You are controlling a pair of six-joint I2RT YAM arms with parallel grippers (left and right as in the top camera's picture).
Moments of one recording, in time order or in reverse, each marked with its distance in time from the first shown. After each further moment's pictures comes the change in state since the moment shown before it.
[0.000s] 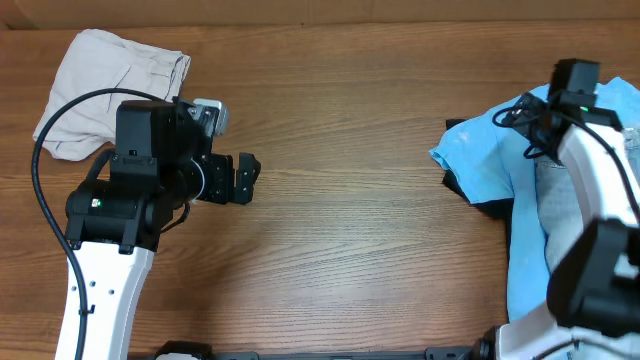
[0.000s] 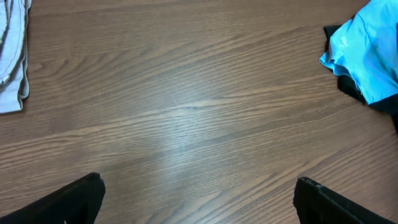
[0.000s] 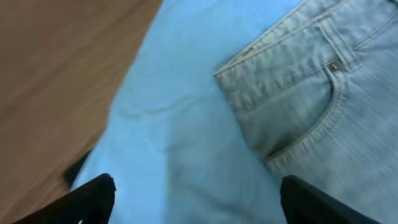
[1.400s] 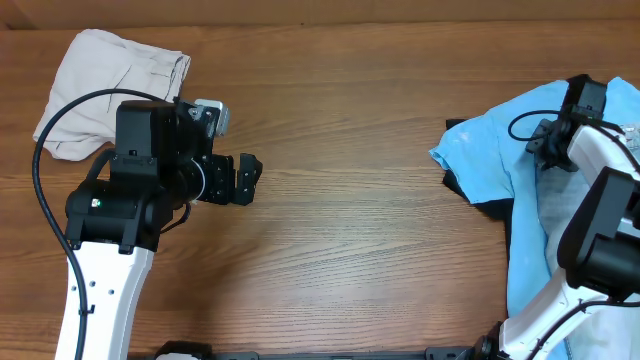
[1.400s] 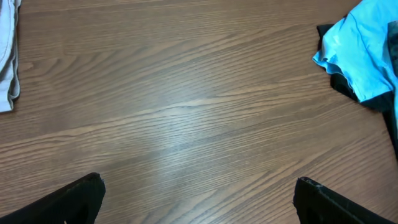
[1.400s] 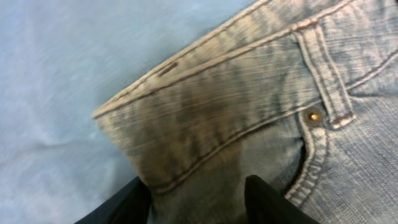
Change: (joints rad) left arm 0.000 0.000 0.000 -0.005 0.023 -0.001; right arm -0.138 0.202 0.000 0.143 0.021 -0.265
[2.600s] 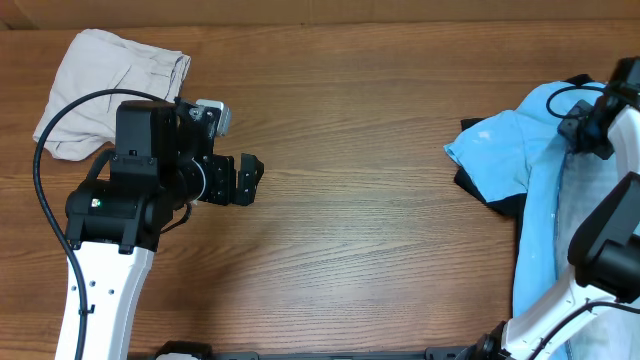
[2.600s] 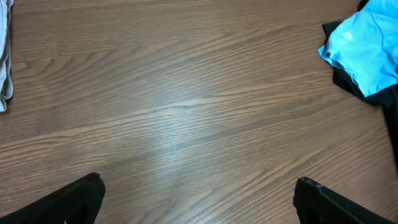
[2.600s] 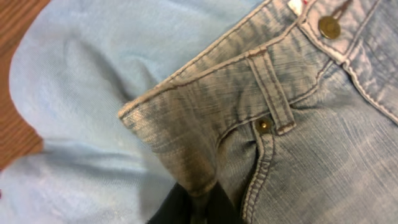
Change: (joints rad) left arm 0.000 0.000 0.000 -0.002 0.015 0.000; right arm -0.090 0.021 0.263 -0.272 -0.124 0.065
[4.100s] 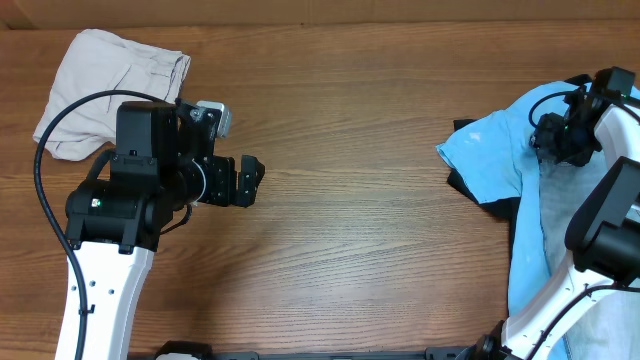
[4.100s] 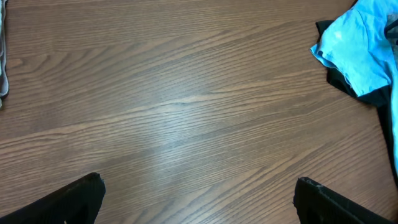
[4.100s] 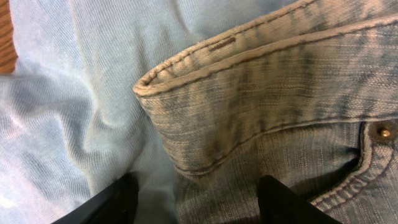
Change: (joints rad) left arm 0.000 0.000 0.000 -0.010 0.008 0.000; right arm 0.021 0.101 0.014 -0.069 -0.147 -0.239
